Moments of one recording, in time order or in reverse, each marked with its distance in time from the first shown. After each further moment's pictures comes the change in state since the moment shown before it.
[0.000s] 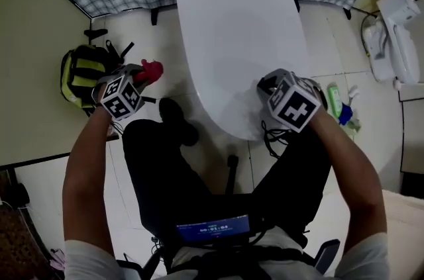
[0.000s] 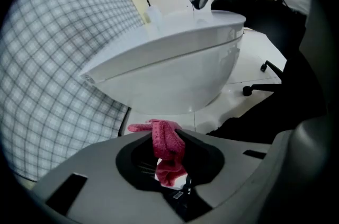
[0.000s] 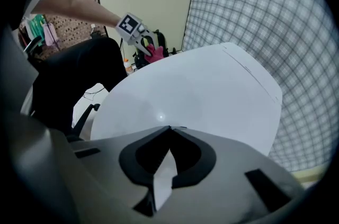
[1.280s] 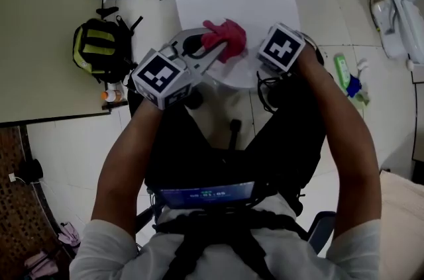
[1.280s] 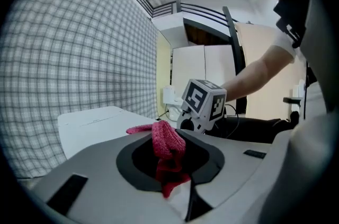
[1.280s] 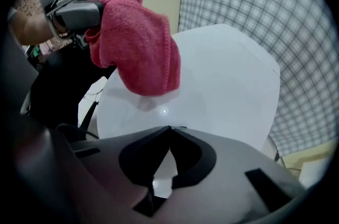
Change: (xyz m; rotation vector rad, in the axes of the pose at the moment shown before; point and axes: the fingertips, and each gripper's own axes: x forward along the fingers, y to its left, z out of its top) left arm -0.101 -0.070 0.313 -0.472 -0.800 0.028; right arm -0.004 0.020 -0.060 0.107 0.083 0.084
